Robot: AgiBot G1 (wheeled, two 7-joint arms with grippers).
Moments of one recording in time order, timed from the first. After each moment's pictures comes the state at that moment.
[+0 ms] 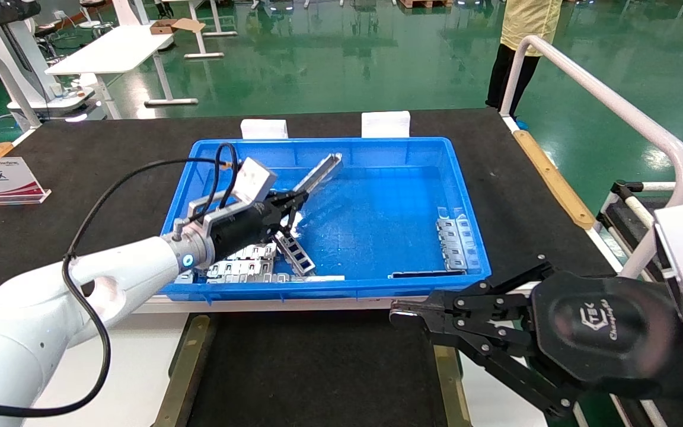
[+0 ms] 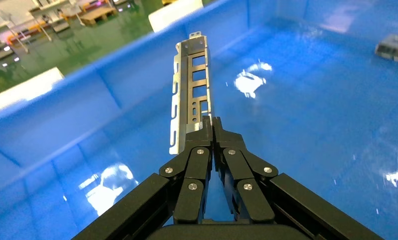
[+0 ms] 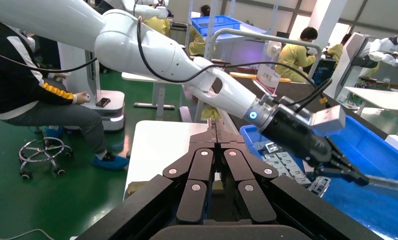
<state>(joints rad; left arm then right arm) -1.53 1.34 0.42 -0.05 1.08 0.77 0.51 1.08 -0.60 -0.32 1.28 -0.70 -1.48 0.17</state>
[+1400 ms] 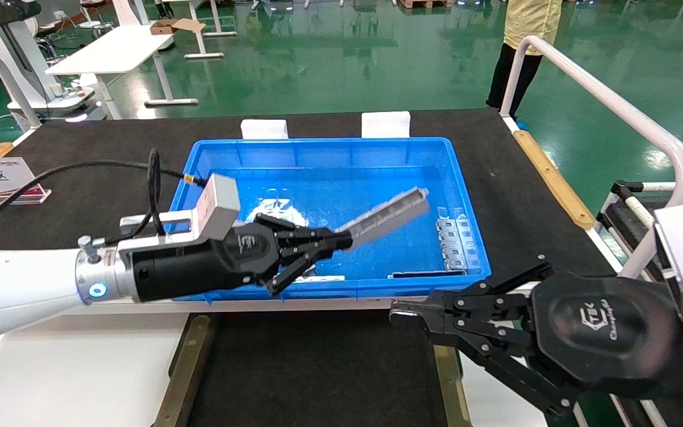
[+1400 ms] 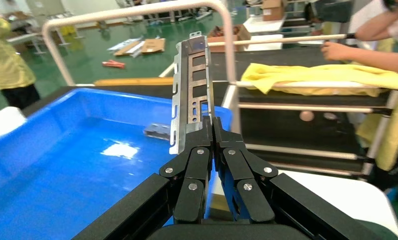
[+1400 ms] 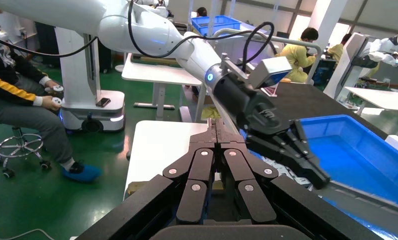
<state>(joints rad) -1.56 1.15 0.46 -0.08 1.11 1.56 0.42 1.09 -0.59 -0.32 1.28 -0.70 -1.48 0.17</state>
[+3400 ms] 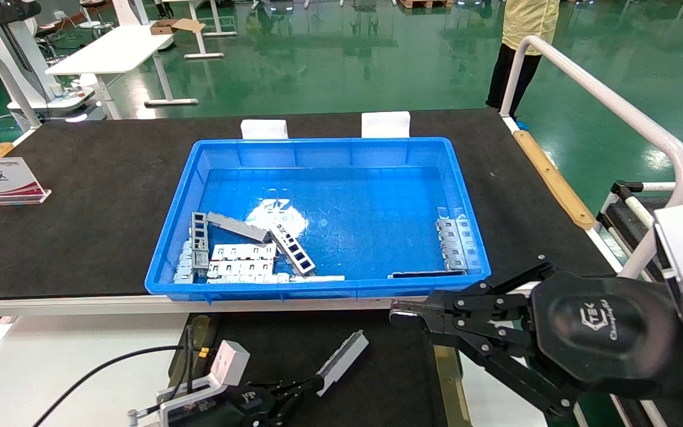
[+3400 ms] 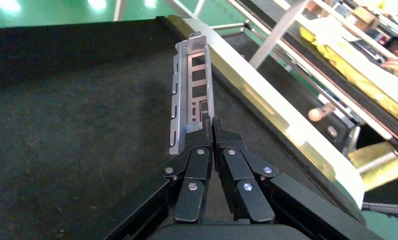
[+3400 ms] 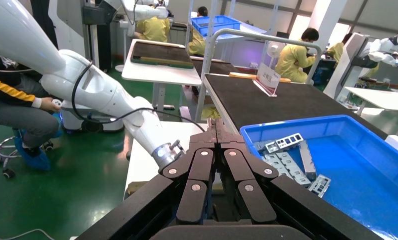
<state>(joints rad) -0.95 1.10 0.61 -0.42 0.80 1.09 0.08 1.09 -0.59 -0.32 1.28 -0.70 -1.48 0.16</state>
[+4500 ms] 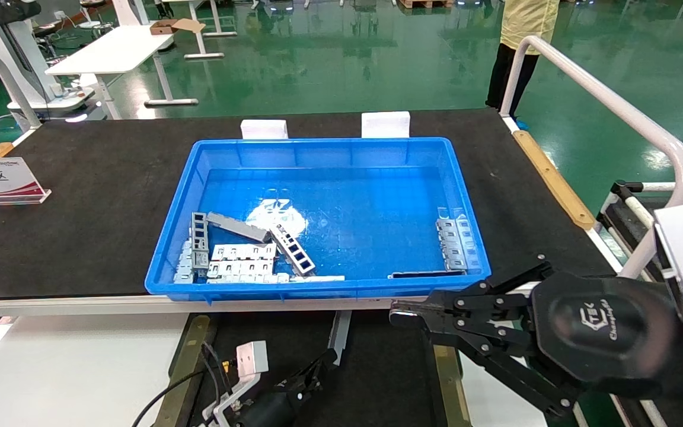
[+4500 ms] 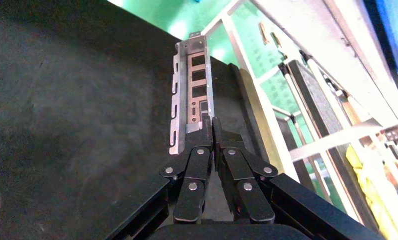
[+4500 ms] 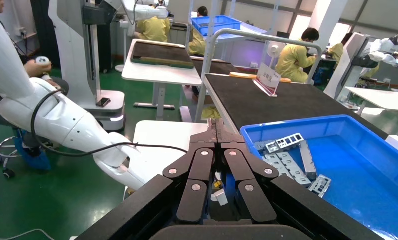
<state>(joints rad) -0.69 1.27 0.55 -0.82 0.65 0.39 -0.18 1.09 -0.59 -0.33 1.28 -0.70 -1.48 0.16</state>
